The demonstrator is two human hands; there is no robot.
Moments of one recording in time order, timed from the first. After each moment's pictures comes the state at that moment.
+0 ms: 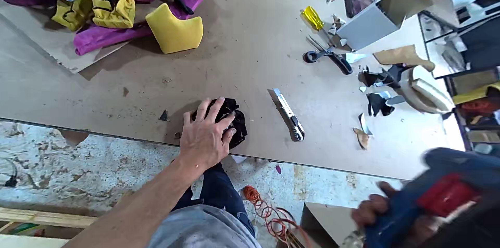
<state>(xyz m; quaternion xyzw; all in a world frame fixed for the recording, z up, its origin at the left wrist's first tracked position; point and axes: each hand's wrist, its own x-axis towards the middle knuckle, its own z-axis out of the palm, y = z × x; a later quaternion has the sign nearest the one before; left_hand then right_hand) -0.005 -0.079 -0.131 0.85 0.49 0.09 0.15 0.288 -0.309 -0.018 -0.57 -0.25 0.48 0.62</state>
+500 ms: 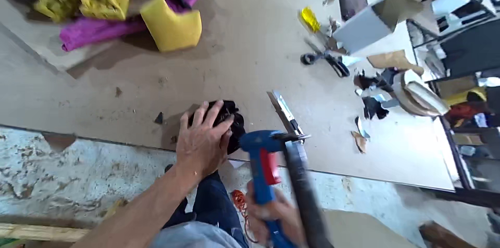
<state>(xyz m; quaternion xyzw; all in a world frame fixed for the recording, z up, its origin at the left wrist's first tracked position) -0.010 -0.074 -0.138 0.86 0.48 0.15 0.14 0.161 -0.231 -0.087 -0.46 -0.14 0.76 0.43</state>
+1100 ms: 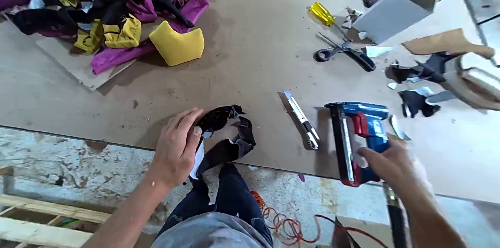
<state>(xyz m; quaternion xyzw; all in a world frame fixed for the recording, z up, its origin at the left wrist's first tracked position) -0.074 -0.069 -0.112 0.77 0.52 0.23 0.30 0.411 -0.198 -0.095 -0.93 -0.33 0.15 0.09</state>
